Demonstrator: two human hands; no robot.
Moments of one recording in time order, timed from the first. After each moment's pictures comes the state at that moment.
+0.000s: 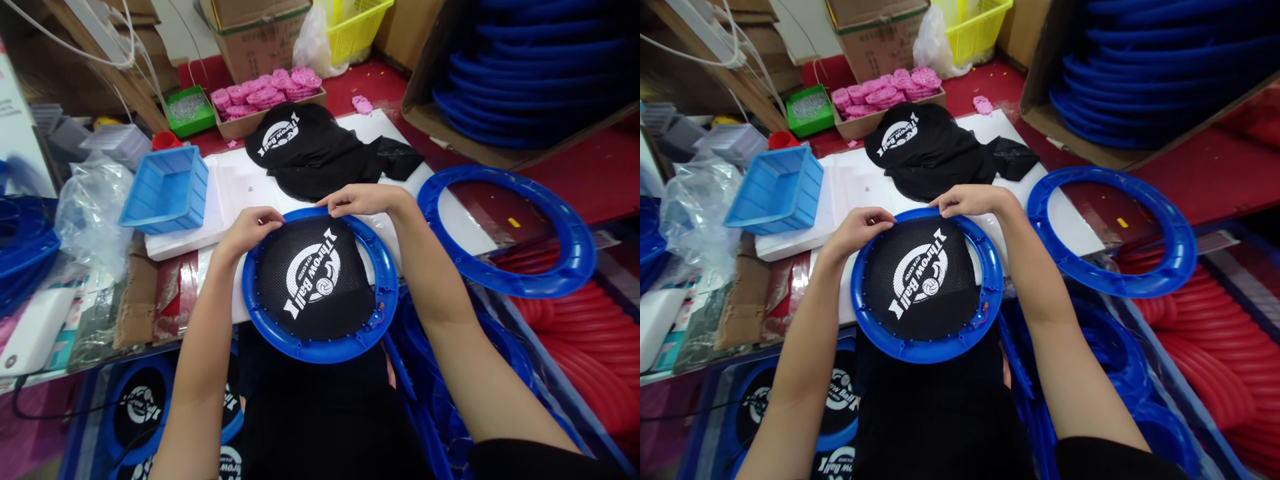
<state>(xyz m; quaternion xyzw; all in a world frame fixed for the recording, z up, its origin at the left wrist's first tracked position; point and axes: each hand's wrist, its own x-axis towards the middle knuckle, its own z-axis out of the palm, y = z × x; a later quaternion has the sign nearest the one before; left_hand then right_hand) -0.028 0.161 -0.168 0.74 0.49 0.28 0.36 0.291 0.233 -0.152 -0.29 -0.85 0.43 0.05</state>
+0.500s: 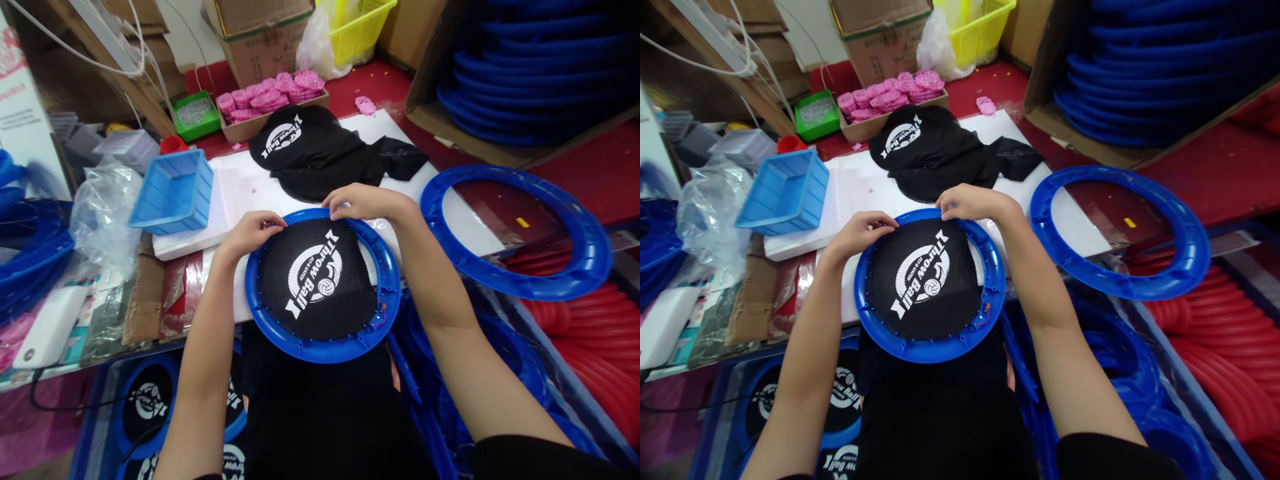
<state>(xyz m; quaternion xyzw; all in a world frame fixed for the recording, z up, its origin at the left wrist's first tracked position) -0.032 0.155 -0.163 0.77 0.47 0.26 0.35 0.285 0.223 -0.152 -0.32 -0.89 0.32 0.09</state>
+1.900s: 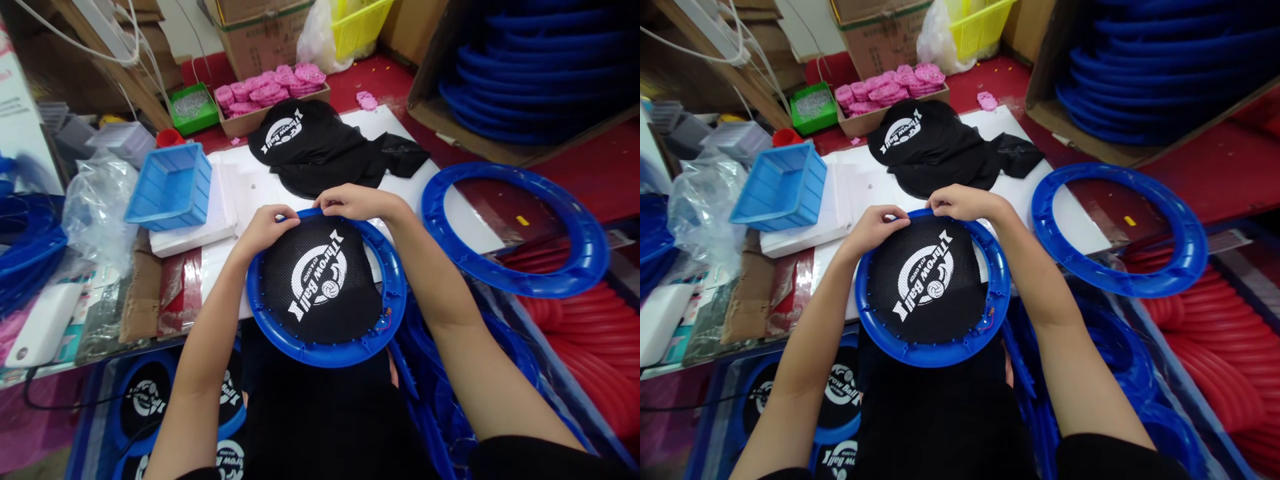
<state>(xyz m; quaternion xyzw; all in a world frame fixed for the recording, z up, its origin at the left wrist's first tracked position) 0.000 0.154 -0.168 0.74 0.48 0.29 0.36 0.268 0.215 -0.152 -0.30 -0.88 0.35 0.12</state>
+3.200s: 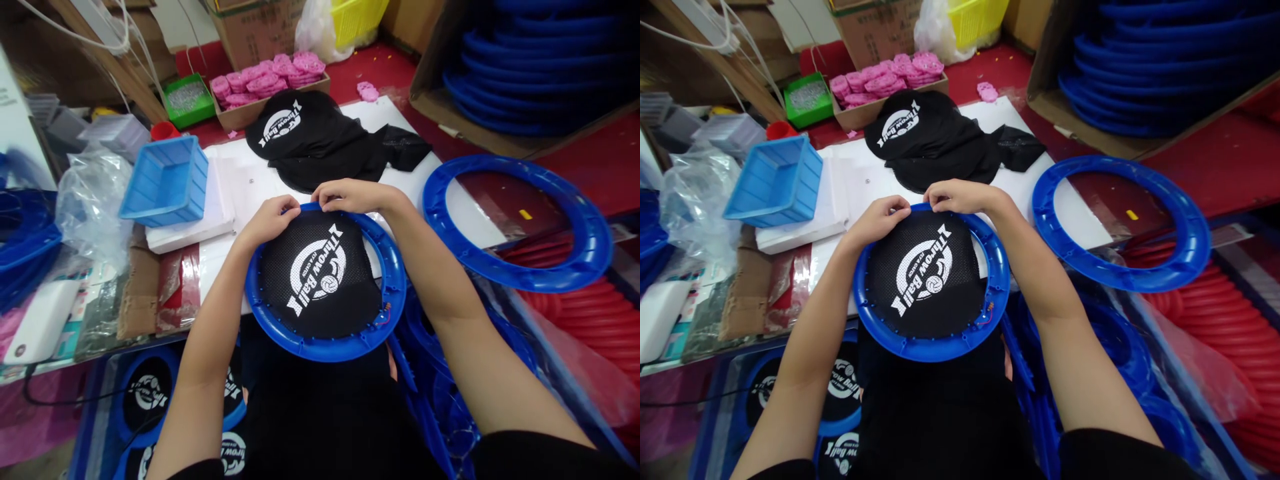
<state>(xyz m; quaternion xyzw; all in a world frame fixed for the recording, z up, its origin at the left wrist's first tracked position) 0.010 0.169 -0.172 0.77 0.48 0.25 0.33 0.271 0.228 -0.166 -0.26 -0.88 0.37 0.12</state>
